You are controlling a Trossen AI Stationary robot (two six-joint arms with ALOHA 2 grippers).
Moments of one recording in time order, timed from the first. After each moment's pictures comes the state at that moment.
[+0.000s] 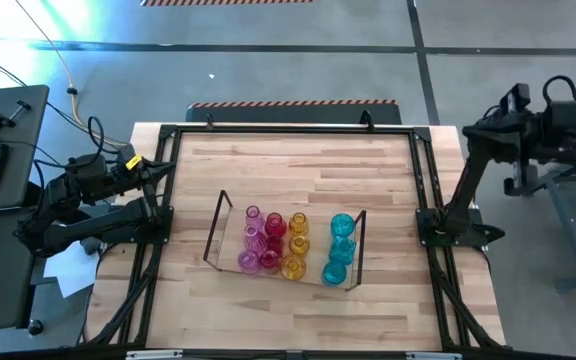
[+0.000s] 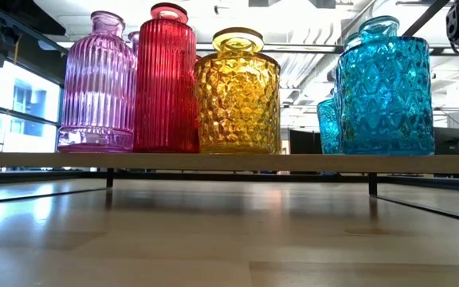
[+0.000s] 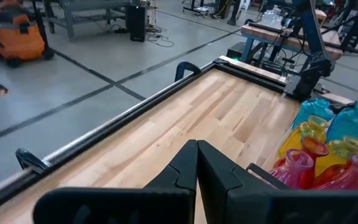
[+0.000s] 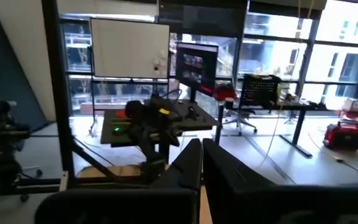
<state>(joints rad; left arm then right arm) 0.39 0.11 0.73 -0.89 -0.17 -0.16 1.37 0.88 1.66 -0.04 1.50 -0.79</state>
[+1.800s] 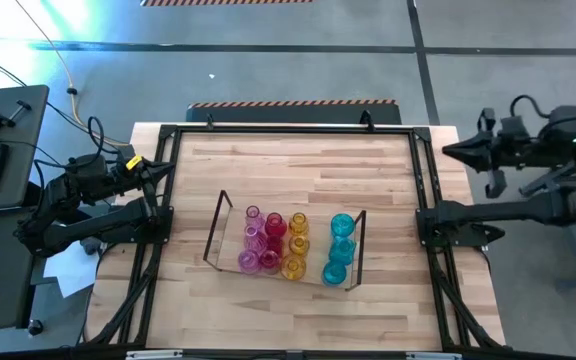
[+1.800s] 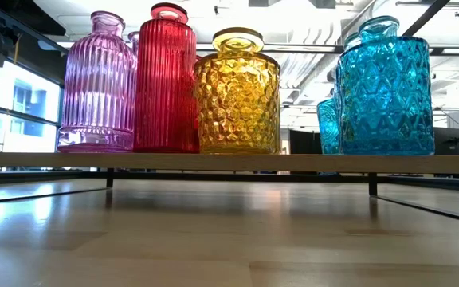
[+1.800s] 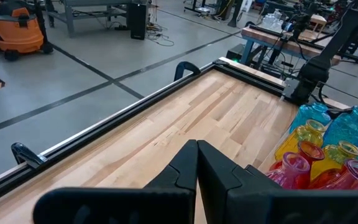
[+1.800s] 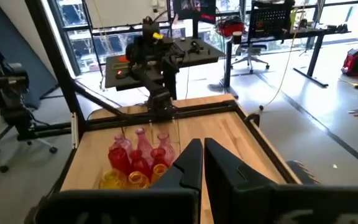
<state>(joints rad) 0.39 0.11 0.73 -0.89 -0.17 -0.21 -0.18 0.70 1.62 -1.11 -0.06 0.05</state>
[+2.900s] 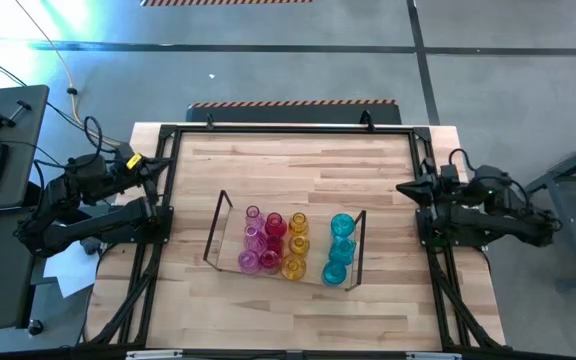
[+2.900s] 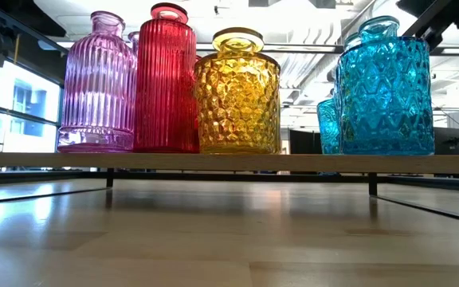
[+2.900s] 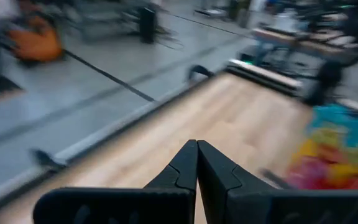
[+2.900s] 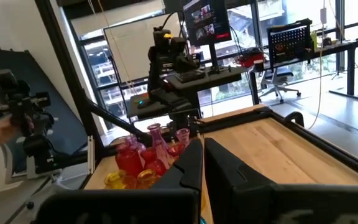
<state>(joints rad) 0.39 0.11 0.73 -0.89 -0.21 -0.18 -0.18 0.01 0.44 -0.35 -0.12 0.23</state>
